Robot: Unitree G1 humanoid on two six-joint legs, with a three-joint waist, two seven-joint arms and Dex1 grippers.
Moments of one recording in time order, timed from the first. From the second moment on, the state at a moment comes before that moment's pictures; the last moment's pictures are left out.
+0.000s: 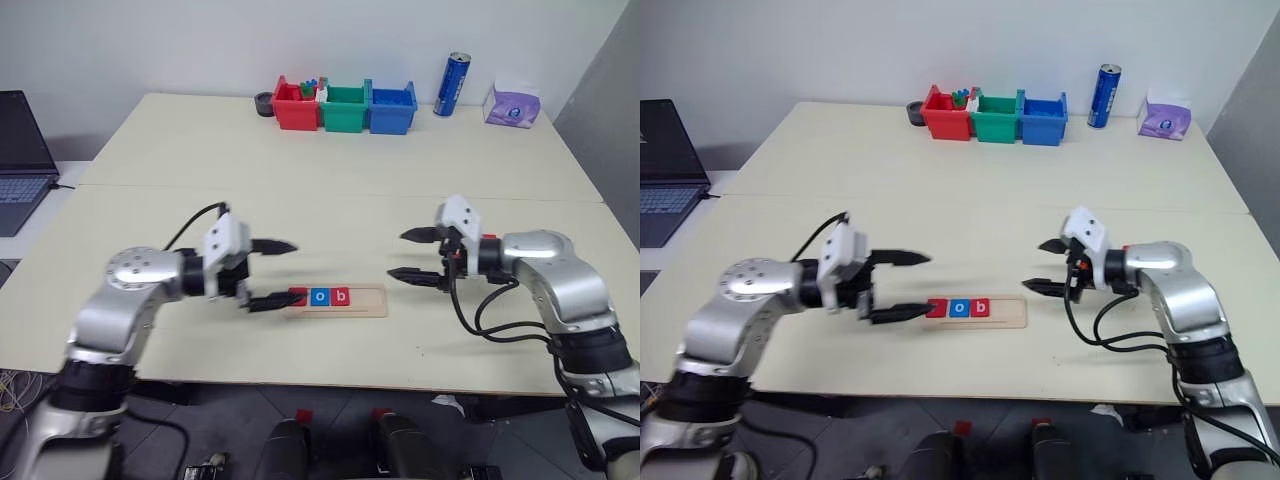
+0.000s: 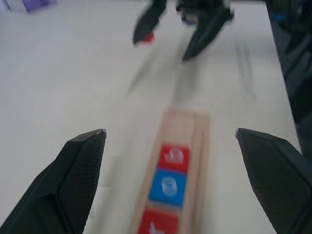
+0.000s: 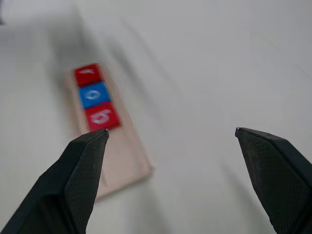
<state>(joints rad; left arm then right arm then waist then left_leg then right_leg) -0.48 0.60 -0.08 -0.16 -0.40 0.41 -1.09 -0.52 -0.60 0.00 -0.08 0.19 0.66 0.90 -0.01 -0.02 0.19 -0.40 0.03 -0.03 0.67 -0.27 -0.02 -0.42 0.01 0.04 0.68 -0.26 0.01</state>
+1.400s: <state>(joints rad) -0.59 0.38 -0.25 -0.12 -0.28 0.45 -0.92 -0.46 -0.29 -0.16 -0.08 0.11 0.97 0.11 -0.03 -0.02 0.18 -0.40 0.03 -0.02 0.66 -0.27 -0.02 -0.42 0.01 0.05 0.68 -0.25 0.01</state>
